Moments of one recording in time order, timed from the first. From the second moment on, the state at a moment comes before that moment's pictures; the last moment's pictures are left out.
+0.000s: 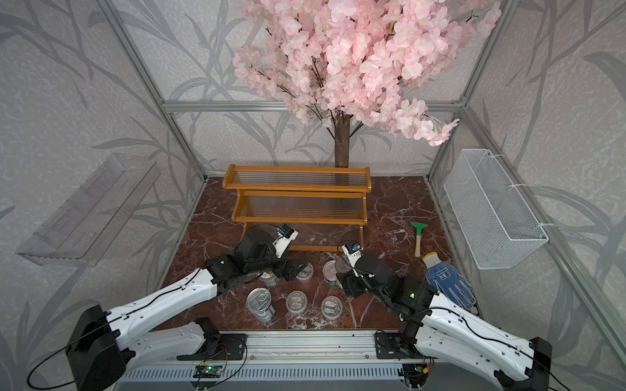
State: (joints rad) left arm -0.74 1.12 0.74 -0.28 0.16 -0.12; right arm 1.00 0.75 0.69 -0.72 0.25 0.39
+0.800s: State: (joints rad) left arm -0.72 1.12 0.74 -0.31 0.18 -0.11; right arm 1.24 0.70 0.63 -1.06 0.52 0.93
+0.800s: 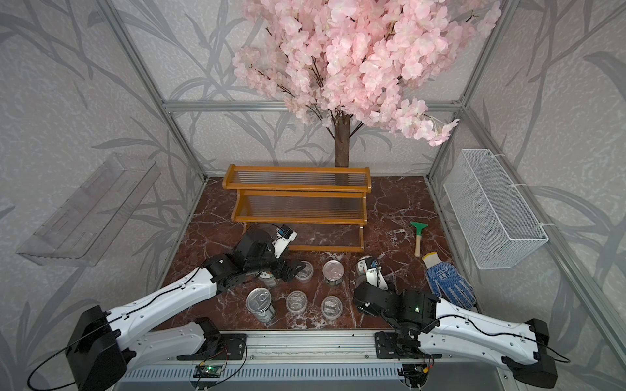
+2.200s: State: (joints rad) left arm -0.72 1.16 0.75 -0.32 0.17 -0.13; right arm 1.37 0.64 0.44 -1.04 0.47 1.12
